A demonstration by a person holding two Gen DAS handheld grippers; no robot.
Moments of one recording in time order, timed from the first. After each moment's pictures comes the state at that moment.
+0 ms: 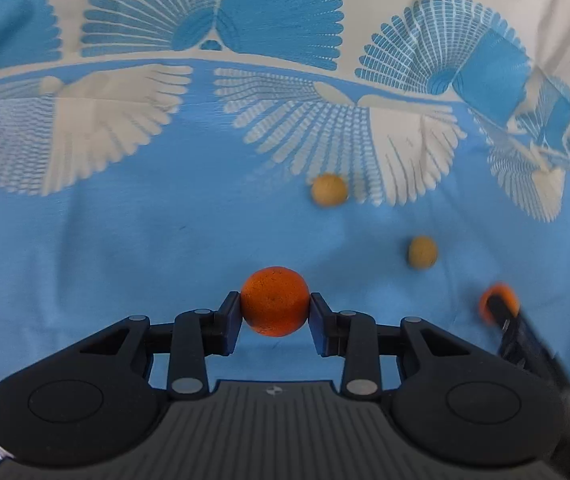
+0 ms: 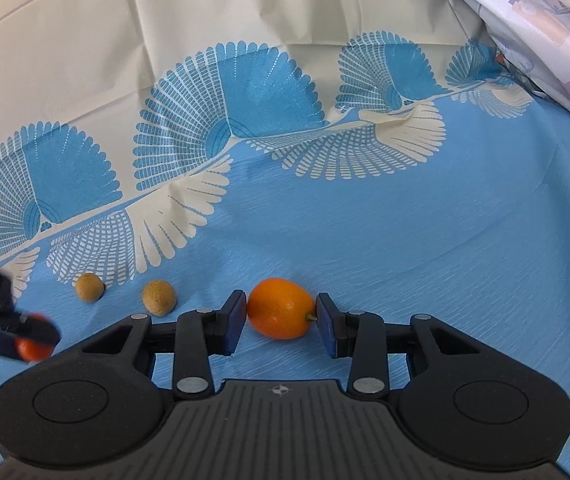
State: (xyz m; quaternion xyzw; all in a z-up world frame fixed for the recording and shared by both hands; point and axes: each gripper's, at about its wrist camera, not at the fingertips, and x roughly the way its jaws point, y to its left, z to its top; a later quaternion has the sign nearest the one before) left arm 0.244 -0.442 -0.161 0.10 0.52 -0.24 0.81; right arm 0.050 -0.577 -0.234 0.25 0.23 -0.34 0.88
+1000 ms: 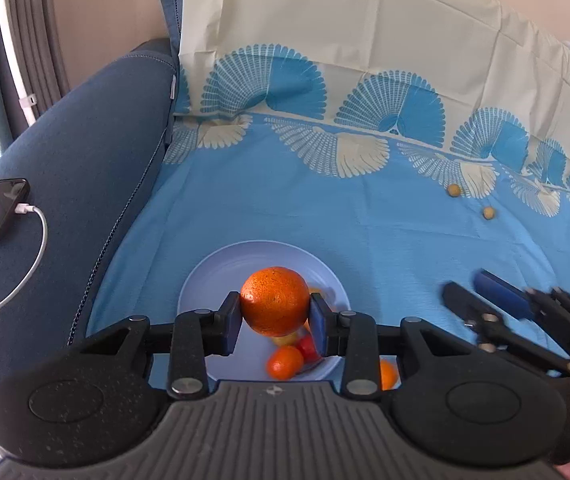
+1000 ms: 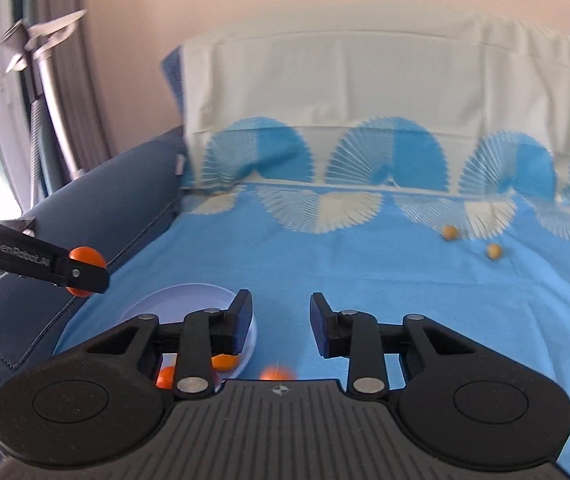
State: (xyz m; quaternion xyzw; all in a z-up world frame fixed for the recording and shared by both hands) left arm 0.087 -0.066 -0.030 0.07 0.40 -0.17 0.90; right arm -0.025 -0.215 -0.078 0.07 0.23 -0.04 0.97
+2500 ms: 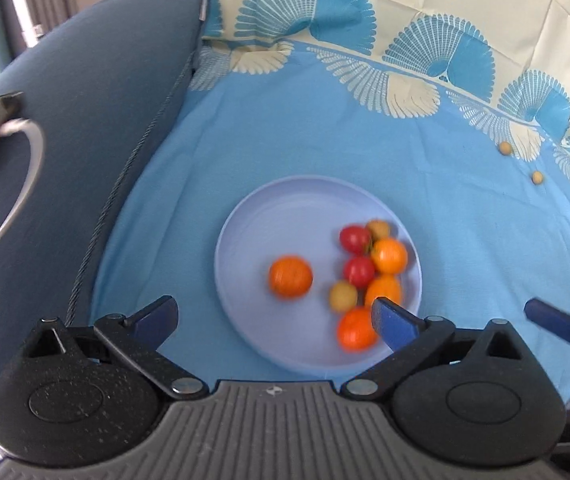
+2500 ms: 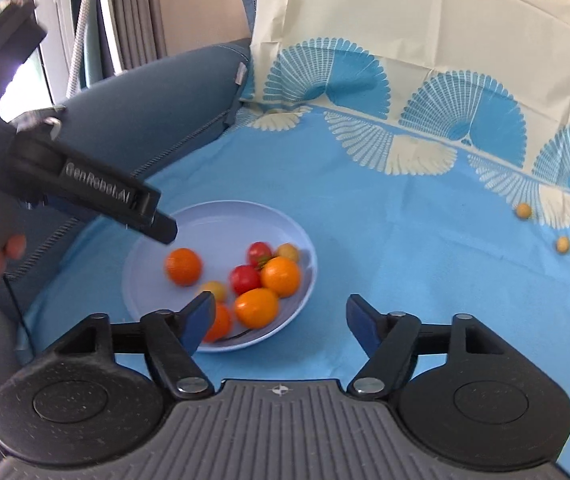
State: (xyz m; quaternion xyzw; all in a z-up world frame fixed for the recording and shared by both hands) left arm 0.119 -0.024 -0.078 0.07 0.48 -0.14 0.87; right arm -0.001 -0.186 -0.107 0.05 0.34 0.03 0.94
